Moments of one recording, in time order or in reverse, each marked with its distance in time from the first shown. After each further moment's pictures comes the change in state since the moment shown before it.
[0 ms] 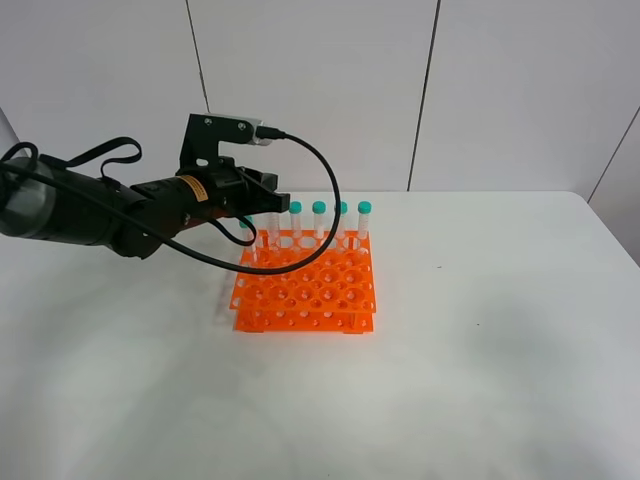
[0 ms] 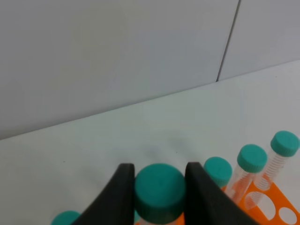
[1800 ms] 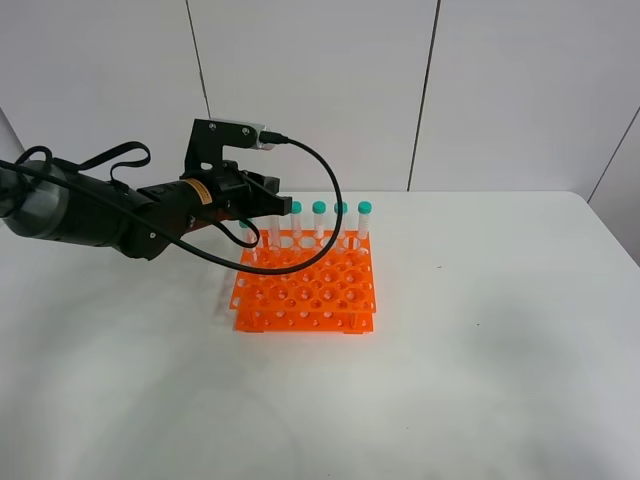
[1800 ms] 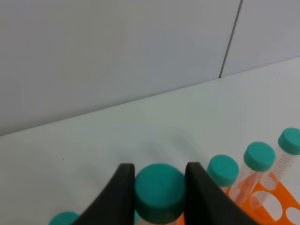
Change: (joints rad) left arm 0.004 0.034 -0.018 0.000 -0.007 0.000; right arm 0.000 0.000 0.000 0.000 0.000 0.000
